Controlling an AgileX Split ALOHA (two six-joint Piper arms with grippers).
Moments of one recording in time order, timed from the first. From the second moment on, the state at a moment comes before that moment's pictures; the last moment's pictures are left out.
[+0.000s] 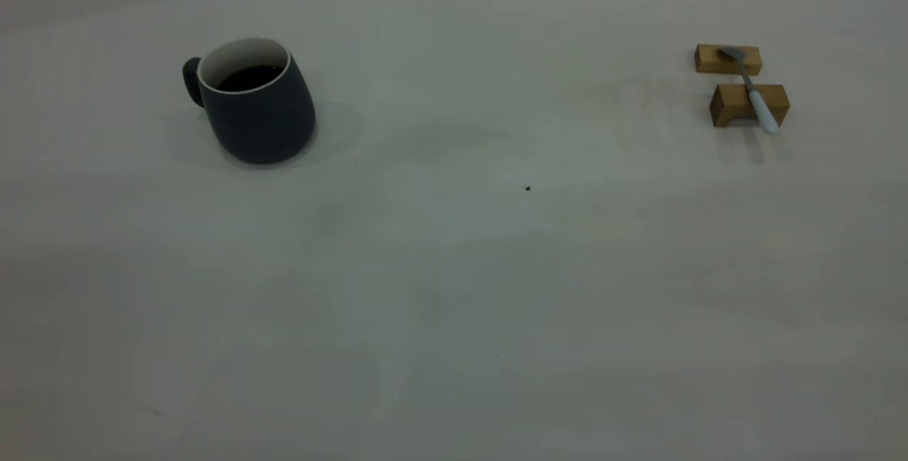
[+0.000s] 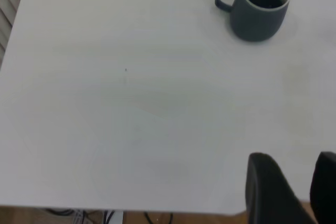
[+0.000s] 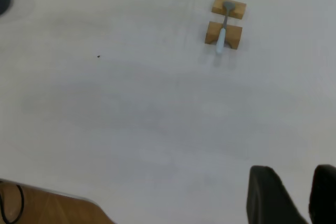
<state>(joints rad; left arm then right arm) -0.01 0.20 -0.63 0.03 1.09 -0.08 0.02 0.02 -0.47 0.13 1.14 -0.21</state>
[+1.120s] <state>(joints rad) -0.02 1.69 -1.13 0.03 0.62 0.86 0.02 0.02 -0.47 0.13 1.14 -0.21</state>
